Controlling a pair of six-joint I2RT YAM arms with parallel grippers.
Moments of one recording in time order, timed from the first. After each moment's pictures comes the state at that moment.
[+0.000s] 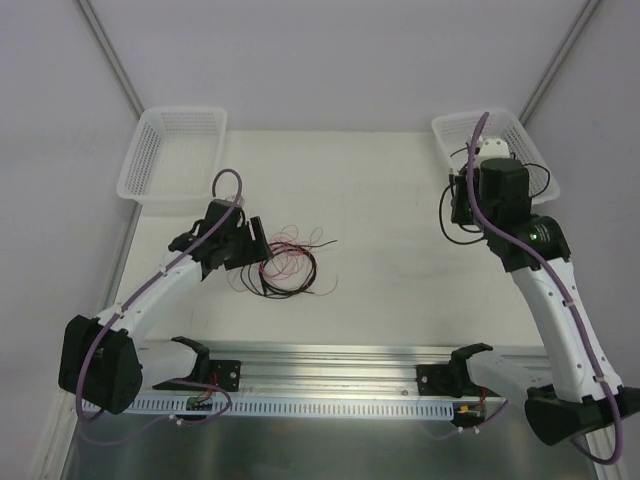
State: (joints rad) left arm -0.36 1.20 0.77 -0.49 0.05 -0.59; right arm 0.36 1.02 1.34 -0.85 0.22 0.12
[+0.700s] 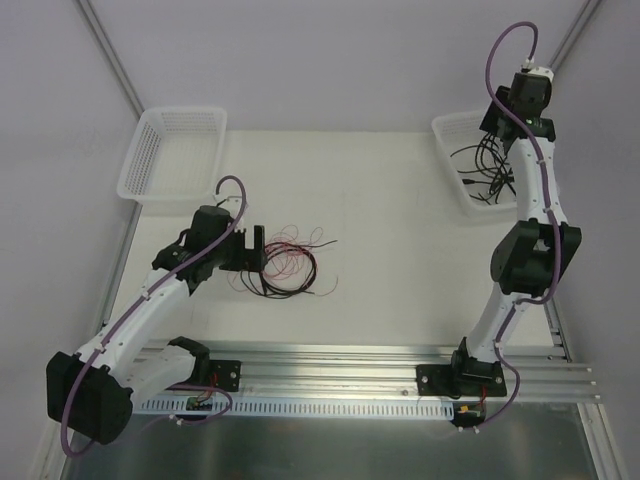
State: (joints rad) left arm -0.36 0.98 0.76 -0.57 0.04 -0.26; right arm -0.10 1.90 1.98 -0.58 0.23 0.18
